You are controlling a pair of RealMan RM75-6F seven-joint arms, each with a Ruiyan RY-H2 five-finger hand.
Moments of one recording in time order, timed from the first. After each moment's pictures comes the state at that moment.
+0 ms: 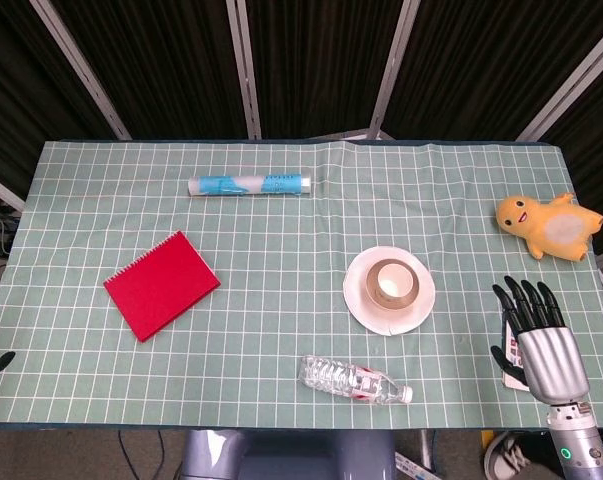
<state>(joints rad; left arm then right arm) -0.03 -0.98 -0.05 -1.75 1.43 1.51 0.09 0.11 -1.18 0.05 -1.62 -1.65 1.55 -0.20</state>
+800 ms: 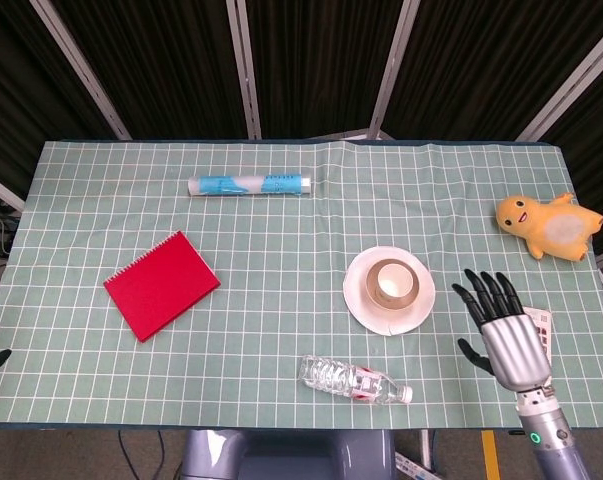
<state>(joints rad) -0.03 -0.97 -0.06 -1.74 1.42 1.52 0.06 0.20 -1.24 0.08 -1.67 -1.67 1.45 -0.25</state>
